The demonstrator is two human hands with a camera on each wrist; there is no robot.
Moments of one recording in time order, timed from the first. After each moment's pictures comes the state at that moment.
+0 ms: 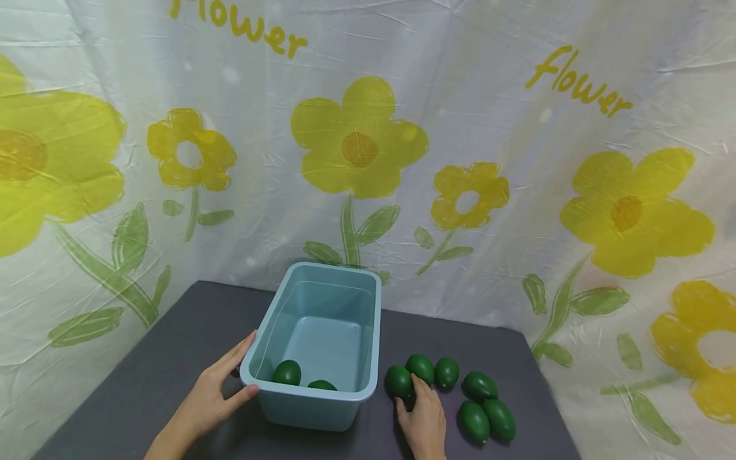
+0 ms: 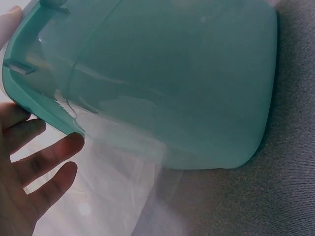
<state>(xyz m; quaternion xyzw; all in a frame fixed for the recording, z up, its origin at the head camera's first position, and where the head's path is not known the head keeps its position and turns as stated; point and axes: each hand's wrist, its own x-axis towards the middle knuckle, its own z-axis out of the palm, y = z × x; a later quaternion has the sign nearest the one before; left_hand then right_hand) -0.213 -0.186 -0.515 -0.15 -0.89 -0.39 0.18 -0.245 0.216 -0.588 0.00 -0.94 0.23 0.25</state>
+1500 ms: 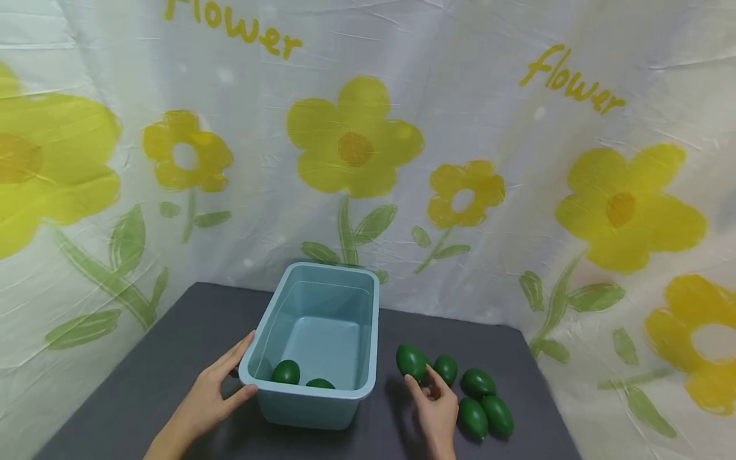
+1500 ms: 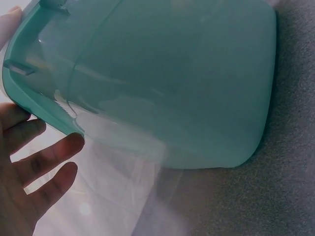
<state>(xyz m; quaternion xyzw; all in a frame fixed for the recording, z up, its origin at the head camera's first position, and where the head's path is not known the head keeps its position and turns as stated) -0.211 -0.186 -0.517 -0.15 -0.89 -0.38 0.19 -0.233 0.221 -0.536 -0.16 -0.80 0.55 0.16</state>
